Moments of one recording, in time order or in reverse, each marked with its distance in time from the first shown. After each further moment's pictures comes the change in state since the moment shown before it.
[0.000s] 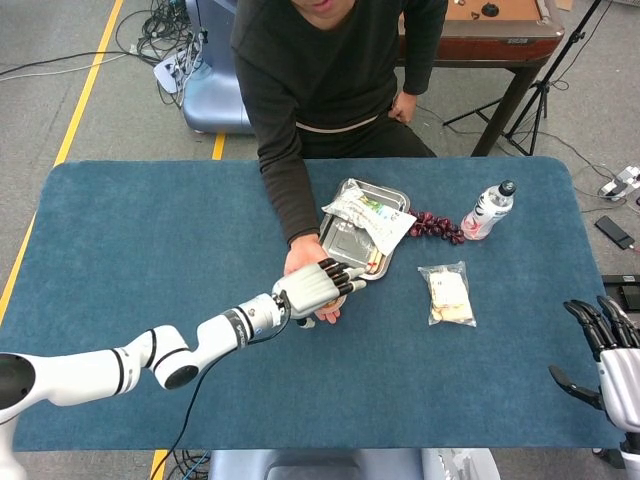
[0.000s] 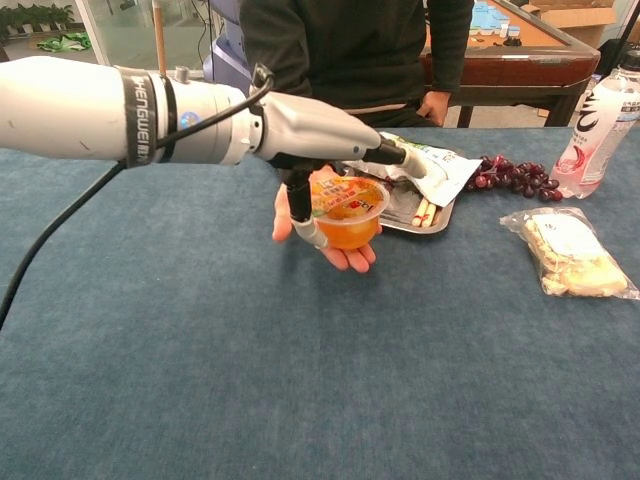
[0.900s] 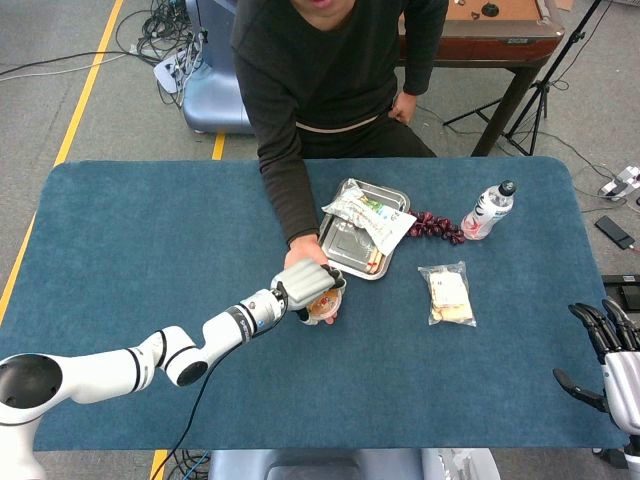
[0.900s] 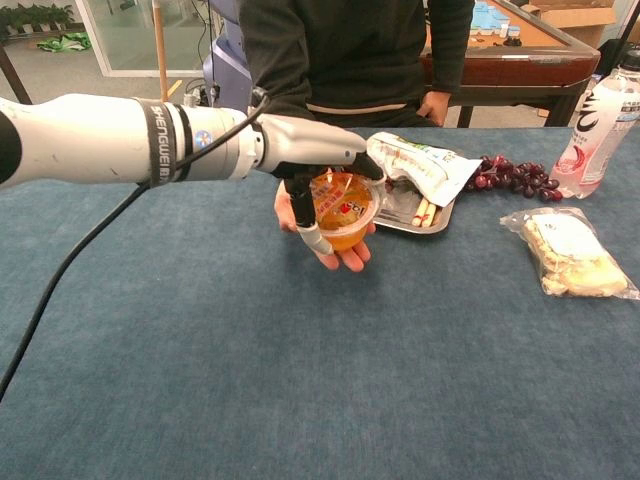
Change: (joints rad) left arm 0.003 -0.073 0.038 0.116 -0.055 0.063 -0.170; right arm -0.010 -0.008 -0.001 0.021 0.009 -0.004 0.021
